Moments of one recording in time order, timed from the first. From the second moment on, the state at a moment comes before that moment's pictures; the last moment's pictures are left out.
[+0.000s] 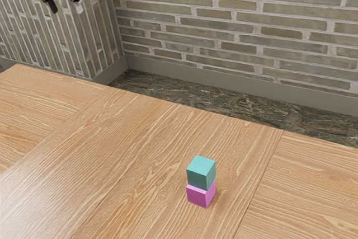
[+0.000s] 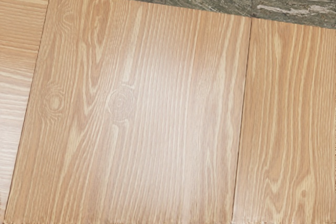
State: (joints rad) arm 0.36 0.34 -0.16 -0.87 0.00 1.35 0.08
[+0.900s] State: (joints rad) arm 0.15 0.67 -0.19 -1.00 0.11 1.63 0.11
